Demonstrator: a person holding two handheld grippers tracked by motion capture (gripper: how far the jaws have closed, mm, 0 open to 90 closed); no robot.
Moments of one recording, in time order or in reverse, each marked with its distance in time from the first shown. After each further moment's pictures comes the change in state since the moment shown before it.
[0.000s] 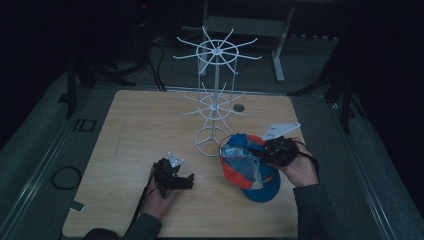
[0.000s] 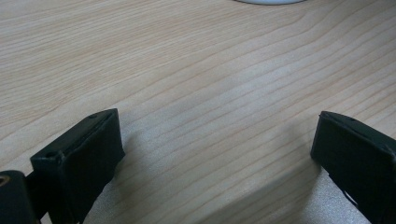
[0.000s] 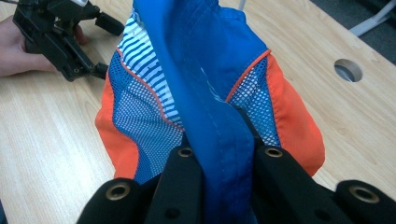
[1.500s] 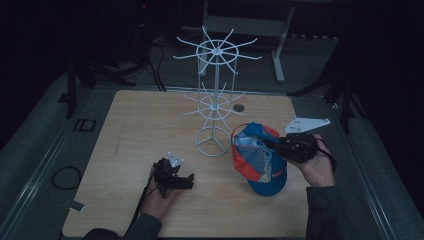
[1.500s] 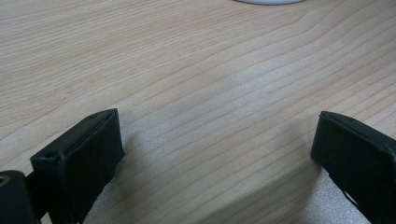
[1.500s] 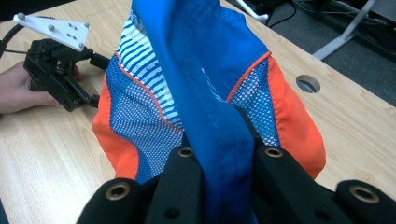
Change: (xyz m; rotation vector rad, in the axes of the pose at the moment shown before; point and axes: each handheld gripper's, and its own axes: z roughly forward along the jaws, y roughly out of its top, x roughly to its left) left arm 0.000 0.000 0.000 -0.001 0.000 0.000; right arm -0.015 -0.005 -0.044 -0.126 -0.048 0.075
